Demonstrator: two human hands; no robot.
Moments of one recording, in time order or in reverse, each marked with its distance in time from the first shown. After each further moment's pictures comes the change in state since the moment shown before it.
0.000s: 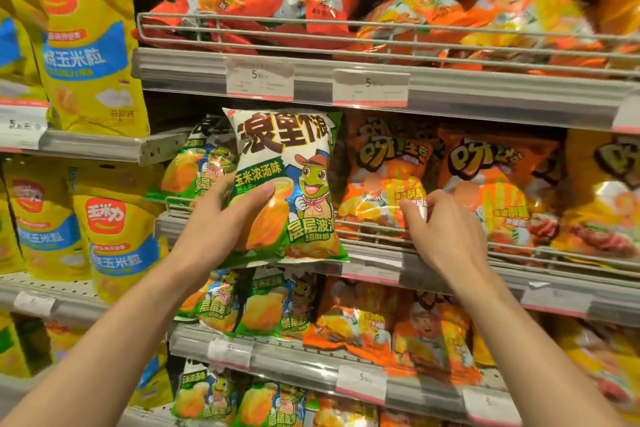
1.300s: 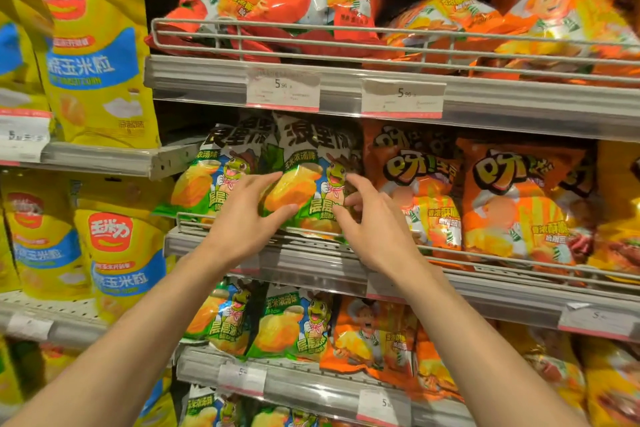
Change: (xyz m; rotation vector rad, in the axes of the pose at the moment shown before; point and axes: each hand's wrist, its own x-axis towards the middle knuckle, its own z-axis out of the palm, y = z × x) left_hand 0.065 -0.020 -0.008 0.654 -0.028 0.325; right_hand 0.000 -0.107 0.038 0.312 -0.225 -0.245
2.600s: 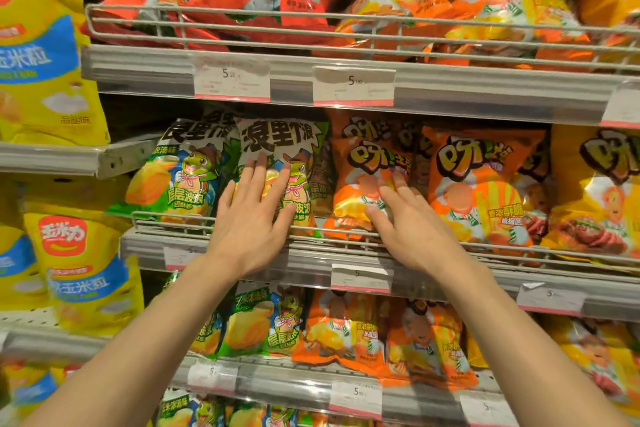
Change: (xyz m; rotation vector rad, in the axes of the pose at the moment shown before) left_hand -0.001 0.023 0.057 0.419 -0.049 0.145; right_hand -0.016 0.080 -0.057 -0.371 -0.170 0.135
